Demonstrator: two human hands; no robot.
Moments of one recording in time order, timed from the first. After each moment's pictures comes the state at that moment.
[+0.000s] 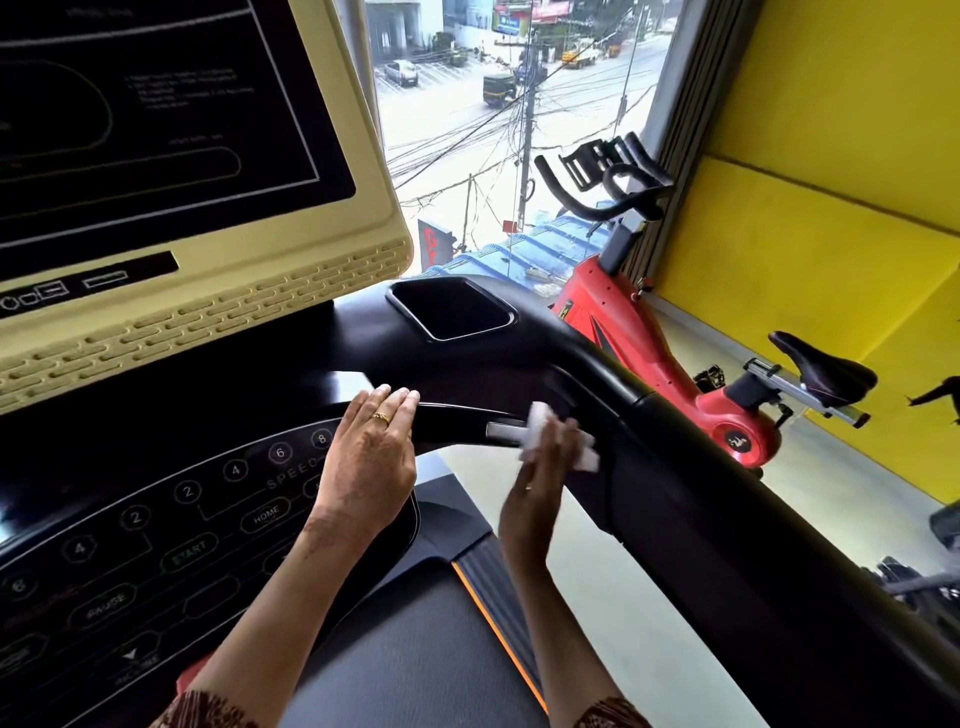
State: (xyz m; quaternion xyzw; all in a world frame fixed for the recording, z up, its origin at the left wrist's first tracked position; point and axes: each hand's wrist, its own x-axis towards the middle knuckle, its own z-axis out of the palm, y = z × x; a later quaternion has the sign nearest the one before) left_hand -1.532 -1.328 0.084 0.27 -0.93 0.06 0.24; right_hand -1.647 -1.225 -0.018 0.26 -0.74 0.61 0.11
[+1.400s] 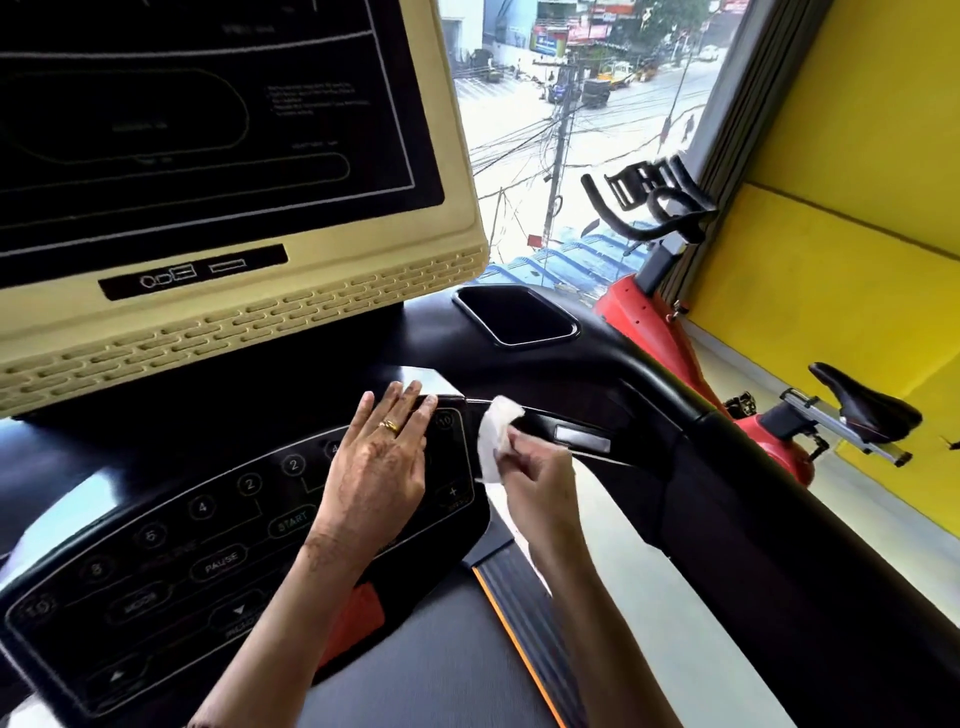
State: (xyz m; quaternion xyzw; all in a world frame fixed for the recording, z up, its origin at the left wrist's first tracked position) left_hand -1.464 -1.344 0.100 0.28 -0.93 0.03 0.24; right_hand -1.580 -1.237 0.087 0.27 -0.73 0.60 -0.15
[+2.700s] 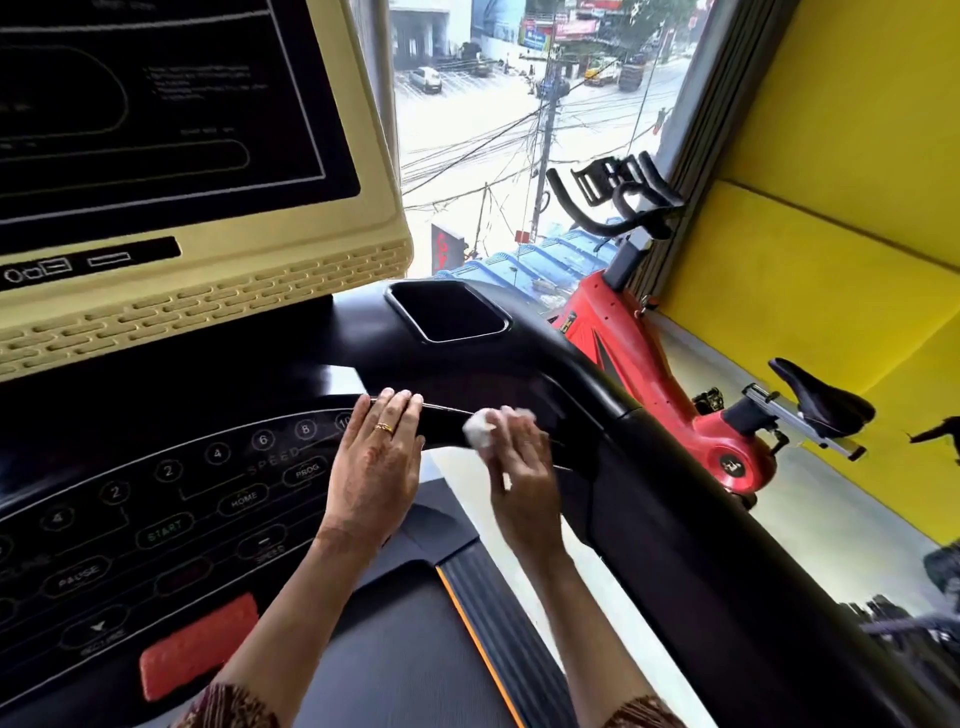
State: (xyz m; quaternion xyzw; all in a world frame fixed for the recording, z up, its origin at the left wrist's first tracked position) left_hand -1.545 -1.305 0.069 0.29 -0.92 0.06 0.26; right_hand -1.679 -1.201 -0.002 0.46 -0.75 0.44 0.16
